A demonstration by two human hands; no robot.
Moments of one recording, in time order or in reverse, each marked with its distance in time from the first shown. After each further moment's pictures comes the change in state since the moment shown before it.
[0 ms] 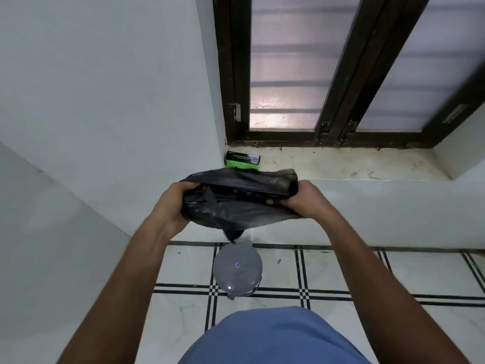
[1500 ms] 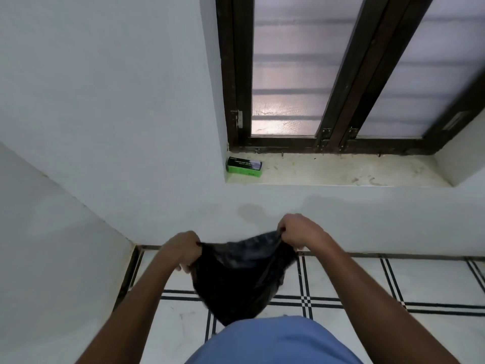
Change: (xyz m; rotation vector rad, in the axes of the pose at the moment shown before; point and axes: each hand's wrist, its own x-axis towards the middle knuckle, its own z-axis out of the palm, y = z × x) left_hand 0.026 -0.077 -0.044 1.502 -0.039 -0.145; right_hand -0.002 0.031 0.045 -0.604 -0.173 -0.018
